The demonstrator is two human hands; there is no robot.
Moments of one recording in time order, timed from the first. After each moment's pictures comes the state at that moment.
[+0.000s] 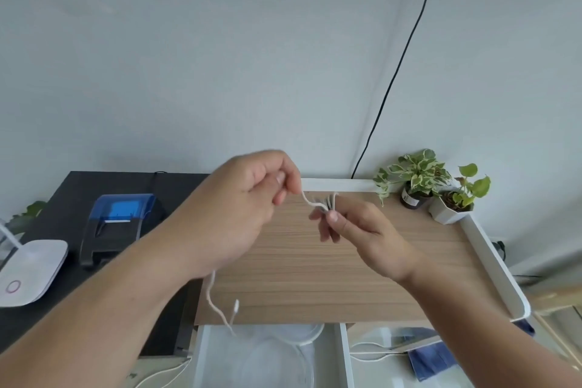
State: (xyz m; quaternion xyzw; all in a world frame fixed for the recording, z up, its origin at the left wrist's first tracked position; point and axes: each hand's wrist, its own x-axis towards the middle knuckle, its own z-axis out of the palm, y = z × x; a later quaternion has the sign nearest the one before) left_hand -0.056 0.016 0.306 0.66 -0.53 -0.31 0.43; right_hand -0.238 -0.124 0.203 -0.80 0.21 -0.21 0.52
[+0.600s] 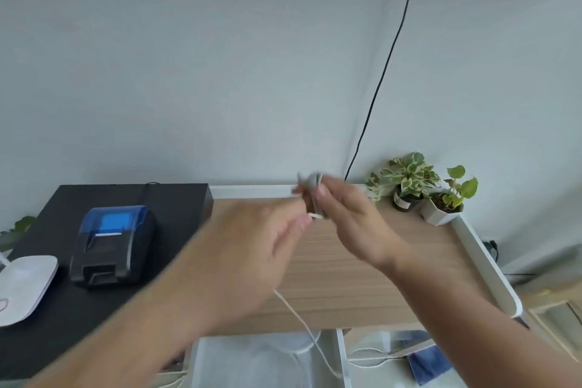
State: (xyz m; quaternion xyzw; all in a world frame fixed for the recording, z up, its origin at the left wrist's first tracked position) left_hand -0.081 0.029 0.300 0.66 -0.69 -0.10 0.27; right_hand -0.218 -0.121 0.232 -0.75 0.21 -0.26 0.57
